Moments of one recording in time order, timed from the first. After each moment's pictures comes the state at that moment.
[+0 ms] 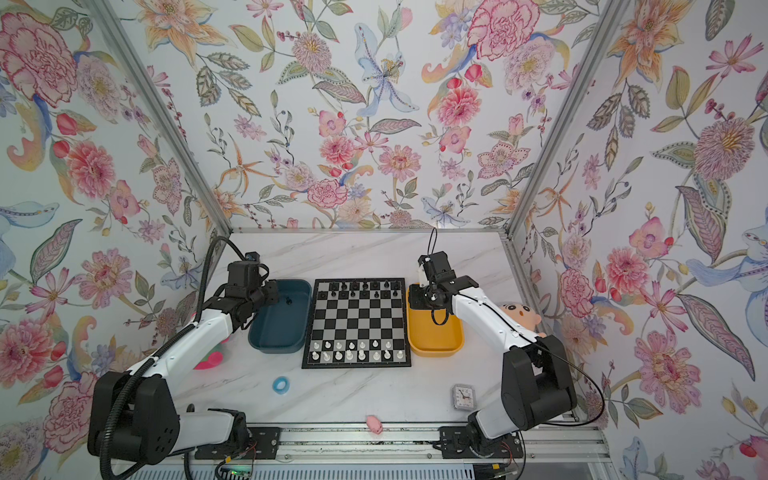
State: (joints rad) left arm -0.15 1.33 0.87 -0.30 -0.16 -0.22; right arm 0.38 1.49 1.09 -0.56 -0.14 0.30
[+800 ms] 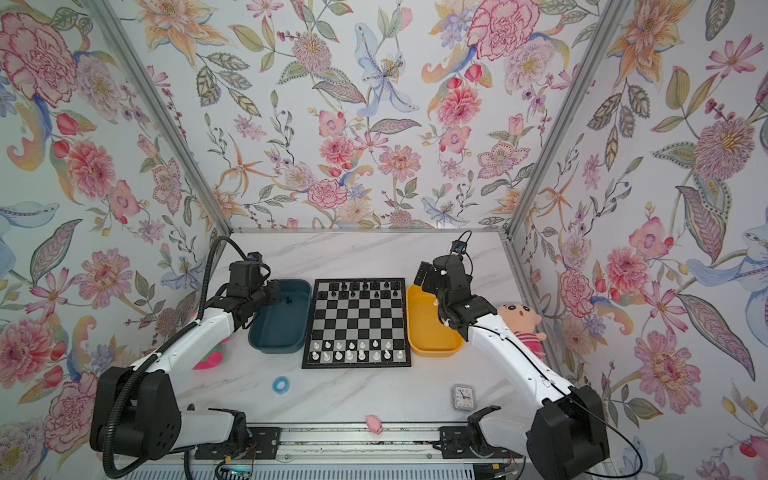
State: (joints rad) left arm -0.15 1.35 0.87 -0.29 -0.13 -0.22; right arm 0.42 1.20 0.93 -0.23 0.39 0.53
